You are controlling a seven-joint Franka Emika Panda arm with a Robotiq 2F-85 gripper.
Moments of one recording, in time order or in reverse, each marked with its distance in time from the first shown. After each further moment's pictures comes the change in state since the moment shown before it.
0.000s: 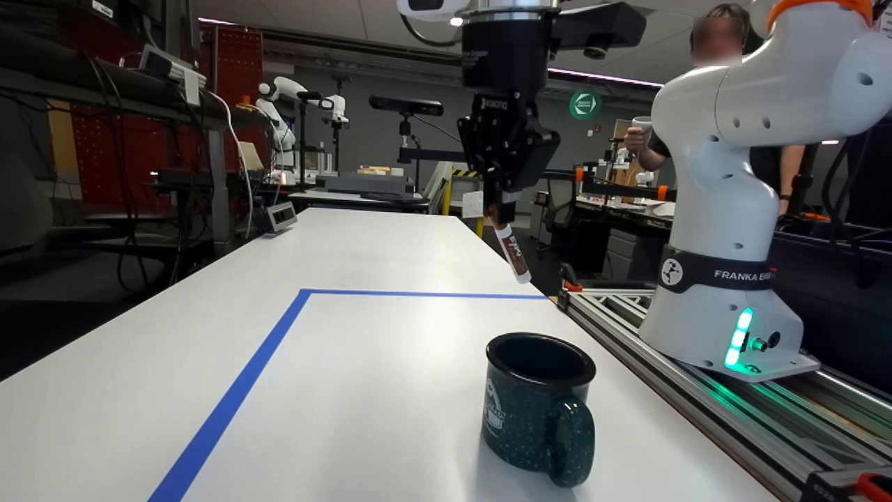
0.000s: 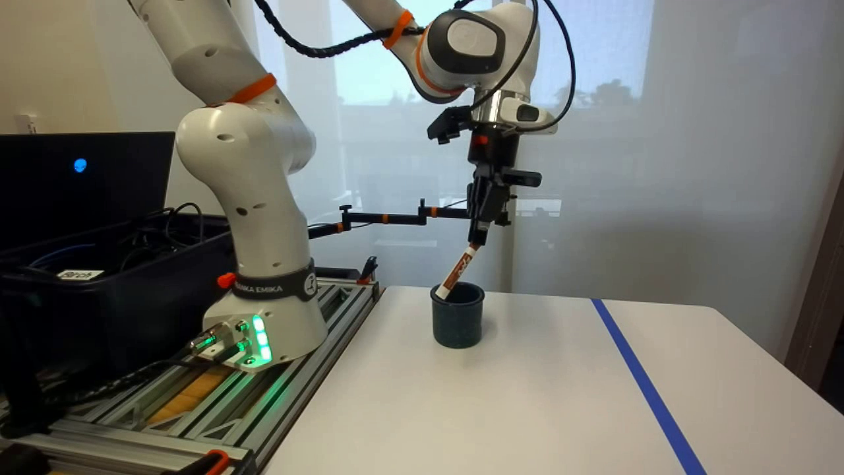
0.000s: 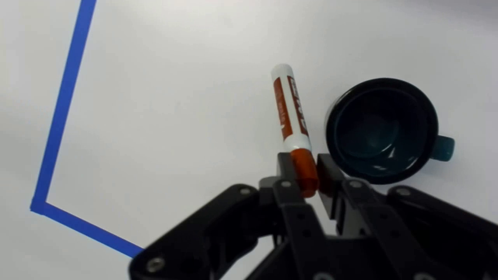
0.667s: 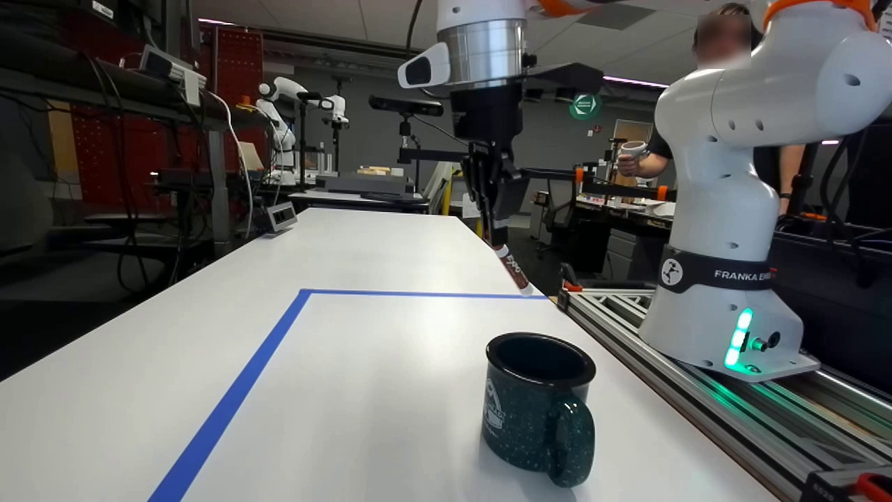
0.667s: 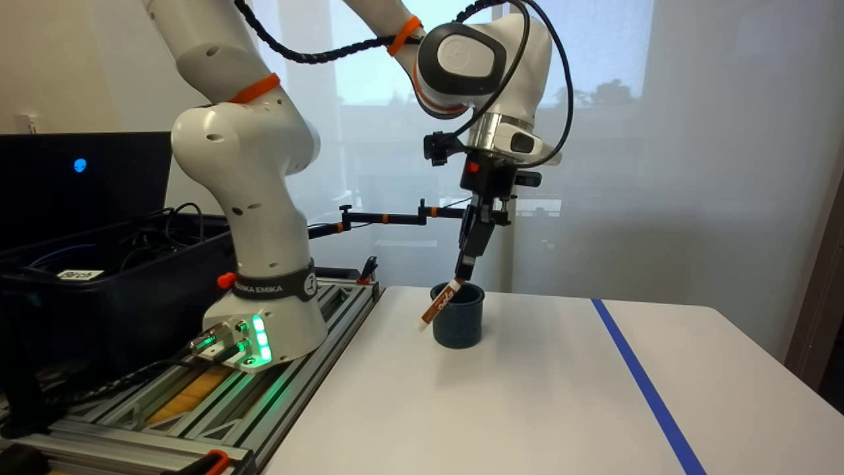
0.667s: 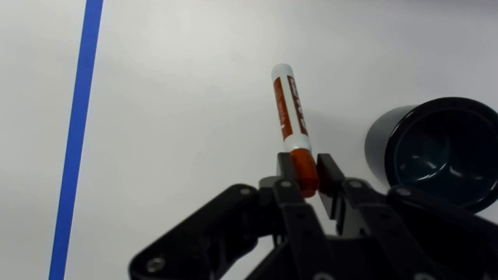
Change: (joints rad) arm -0.090 0.051 -0.094 -0.060 -0.018 0.066 0.009
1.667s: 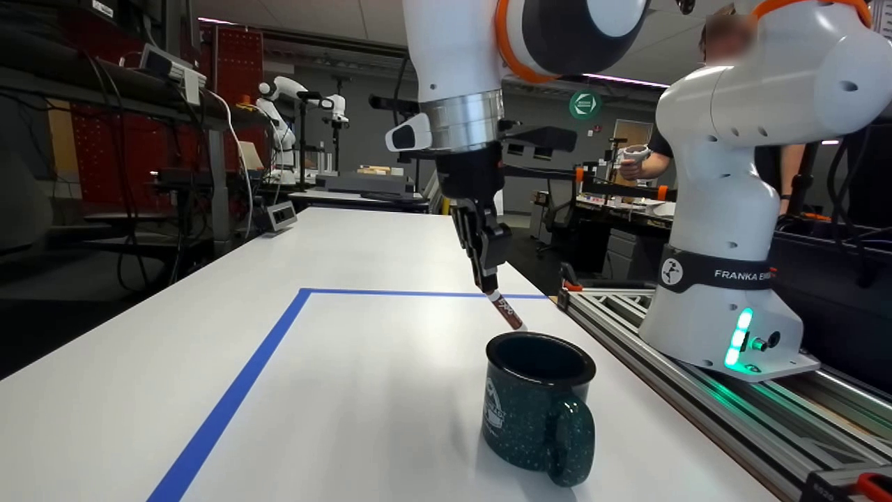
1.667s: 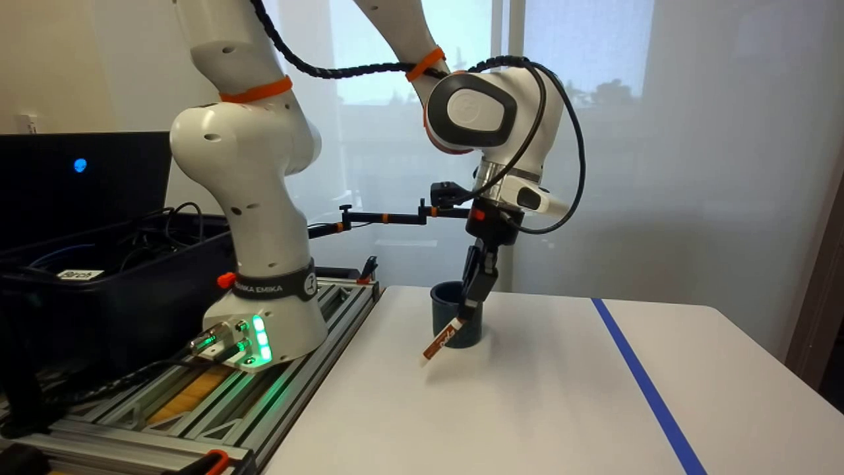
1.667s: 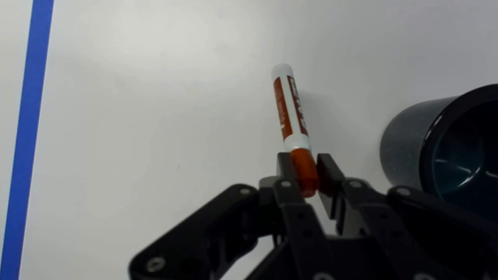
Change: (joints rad) arm -0.020 0.204 -0.035 0.002 0.000 0.169 -0.008
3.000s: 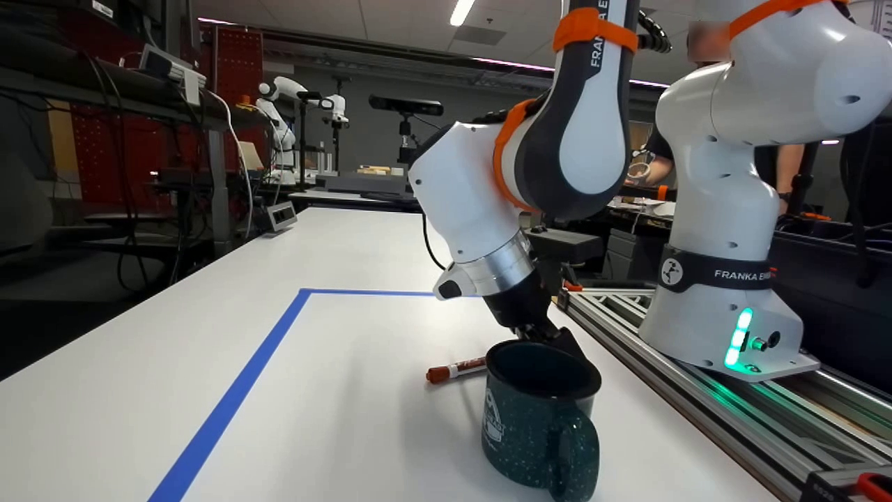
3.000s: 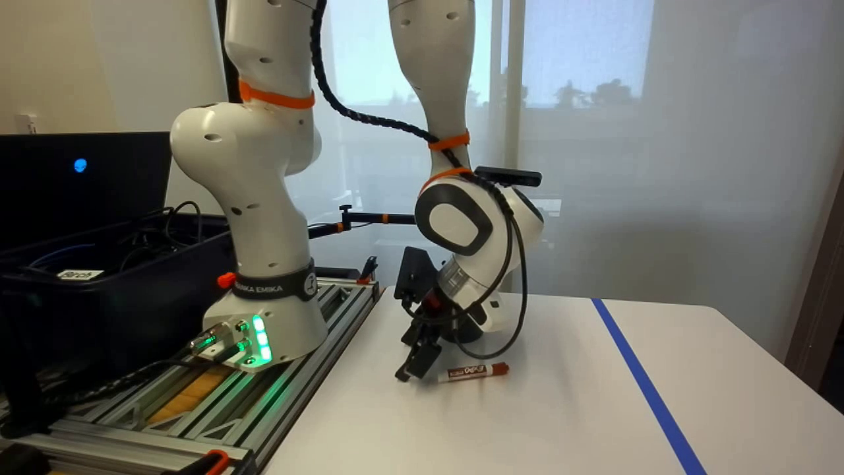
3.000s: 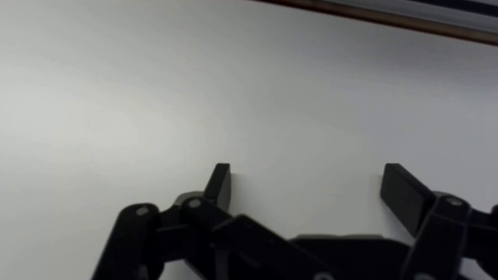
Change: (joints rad) arm 0.002 0.446 0.009 -0.011 0.175 0.126 -0.138
